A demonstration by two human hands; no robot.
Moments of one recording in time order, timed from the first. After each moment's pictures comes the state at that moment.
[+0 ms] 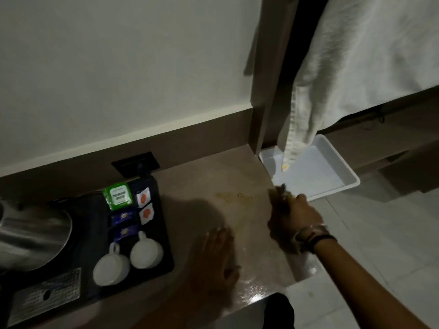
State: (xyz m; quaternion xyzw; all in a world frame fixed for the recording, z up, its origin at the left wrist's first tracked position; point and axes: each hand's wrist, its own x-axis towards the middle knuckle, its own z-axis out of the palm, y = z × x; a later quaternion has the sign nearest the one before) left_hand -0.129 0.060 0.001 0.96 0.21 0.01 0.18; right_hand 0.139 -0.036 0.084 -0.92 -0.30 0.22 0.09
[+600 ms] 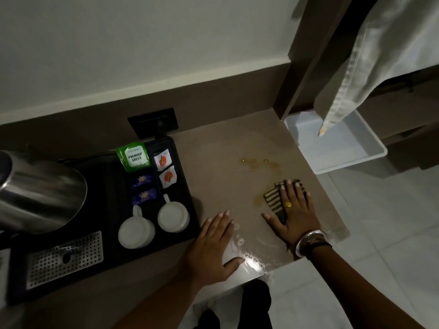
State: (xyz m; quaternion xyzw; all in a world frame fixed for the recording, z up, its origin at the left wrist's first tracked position) left_hand -0.223 0.085 -0.048 0.97 0.16 0.01 0.17; right_hand 0.029 -0.045 -0.016 -0.89 -0.44 0.11 -0.01
